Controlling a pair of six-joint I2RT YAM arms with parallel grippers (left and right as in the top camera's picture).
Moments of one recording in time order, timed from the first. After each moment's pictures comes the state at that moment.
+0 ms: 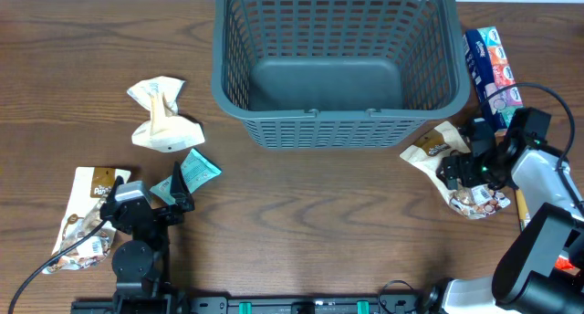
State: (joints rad) left arm -0.04 0.01 0.03 -0.12 -0.20 -0.15; right arm -0.43 1.63 0.90 -0.63 -0.20 -0.59
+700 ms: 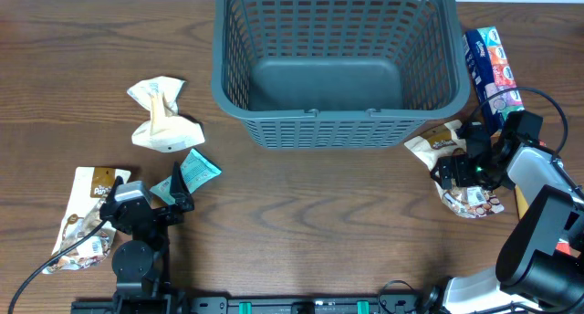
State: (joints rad) left arm -0.04 0.01 0.03 -0.12 -0.21 -0.15; right arm -0.43 1.71 0.90 -0.58 -0.21 -0.51
